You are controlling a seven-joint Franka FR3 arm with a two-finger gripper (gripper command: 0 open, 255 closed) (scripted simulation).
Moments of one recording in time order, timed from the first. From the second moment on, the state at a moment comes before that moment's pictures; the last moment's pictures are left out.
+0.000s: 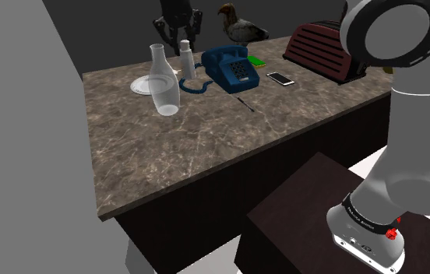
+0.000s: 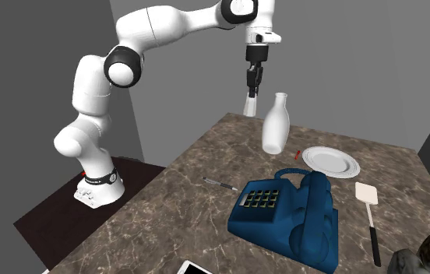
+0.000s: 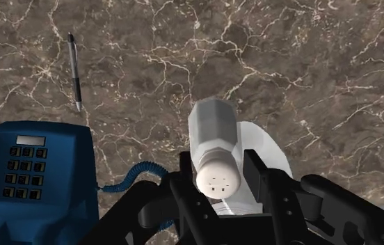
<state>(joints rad) 0.23 0.44 0.28 -0.95 -0.25 1.35 0.57</state>
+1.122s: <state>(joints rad) -0.08 0.21 0.17 -1.28 -0.16 1.51 0.20</state>
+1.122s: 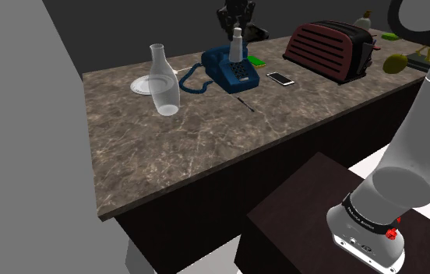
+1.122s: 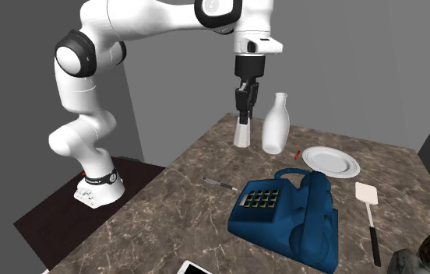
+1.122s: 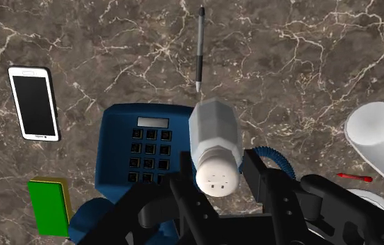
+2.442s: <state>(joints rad) -0.33 0.36 0.03 -1.12 -0.12 1.54 -0.18</state>
